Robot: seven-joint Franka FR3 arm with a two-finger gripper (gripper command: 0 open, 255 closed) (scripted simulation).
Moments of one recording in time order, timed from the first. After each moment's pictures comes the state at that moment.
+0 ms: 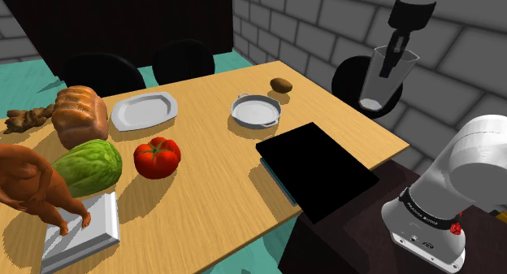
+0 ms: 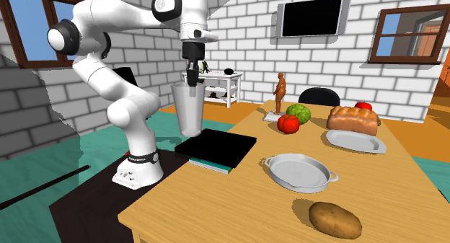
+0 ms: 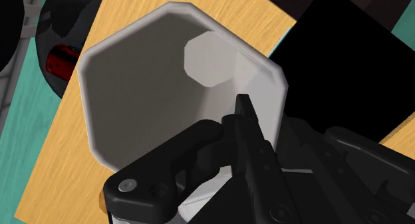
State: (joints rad) arm 0.02 -0.90 -0.03 -2.45 -0.14 1.52 -0.28
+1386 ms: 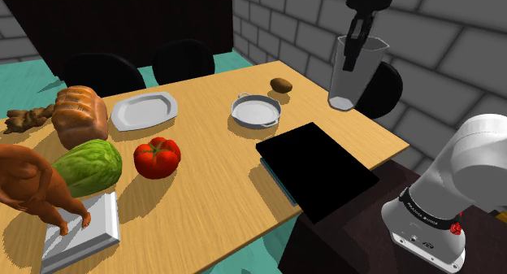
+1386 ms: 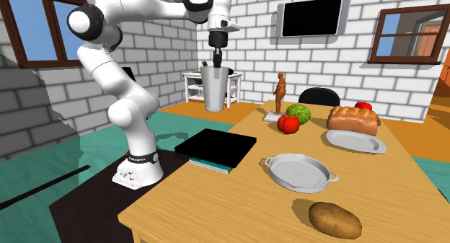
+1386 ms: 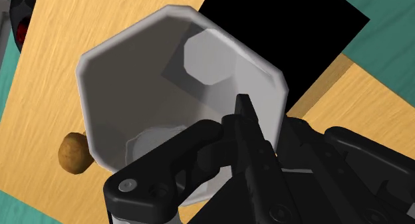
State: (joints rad) arm 0.08 -0.65 0.23 -2.16 0.03 1.47 -0.02
